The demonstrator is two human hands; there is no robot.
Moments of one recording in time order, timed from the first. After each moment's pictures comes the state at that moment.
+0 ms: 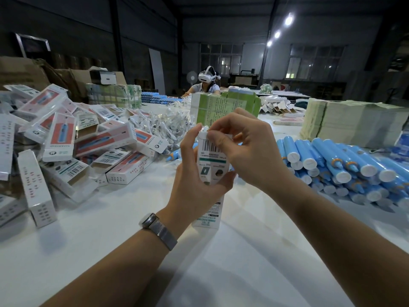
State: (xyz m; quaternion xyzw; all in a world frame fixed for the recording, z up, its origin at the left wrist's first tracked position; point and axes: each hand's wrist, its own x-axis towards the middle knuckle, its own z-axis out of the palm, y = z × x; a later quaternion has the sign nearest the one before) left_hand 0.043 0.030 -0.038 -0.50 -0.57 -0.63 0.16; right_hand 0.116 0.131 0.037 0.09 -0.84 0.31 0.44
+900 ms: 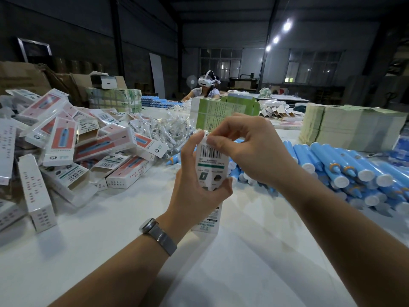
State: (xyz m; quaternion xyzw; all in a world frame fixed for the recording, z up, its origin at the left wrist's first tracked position) left_hand 0.044 0.031 -0.039 -0.50 -0.57 -0.63 0.18; right_hand 0.126 0.134 0.058 0.07 -0.88 0.30 0.37
